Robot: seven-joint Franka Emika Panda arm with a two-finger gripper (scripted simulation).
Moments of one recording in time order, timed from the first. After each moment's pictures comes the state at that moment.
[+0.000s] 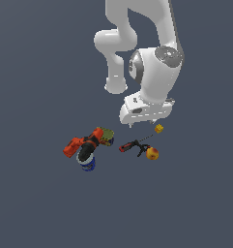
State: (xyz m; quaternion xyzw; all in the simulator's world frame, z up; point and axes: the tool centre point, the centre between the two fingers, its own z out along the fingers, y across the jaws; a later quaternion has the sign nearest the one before) arm -0.035 0.111 0.186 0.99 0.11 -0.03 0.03
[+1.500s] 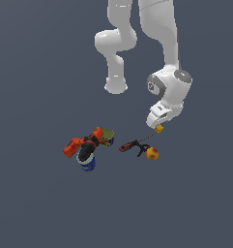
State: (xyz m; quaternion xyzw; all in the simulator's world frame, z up) arm -0.127 0.248 0.069 0.97 0.23 0.00 0.00
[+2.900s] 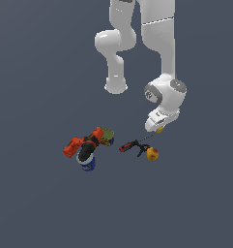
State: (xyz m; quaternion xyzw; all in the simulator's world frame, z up) arm -0.129 0.248 0.026 0.97 0.24 0.00 0.00
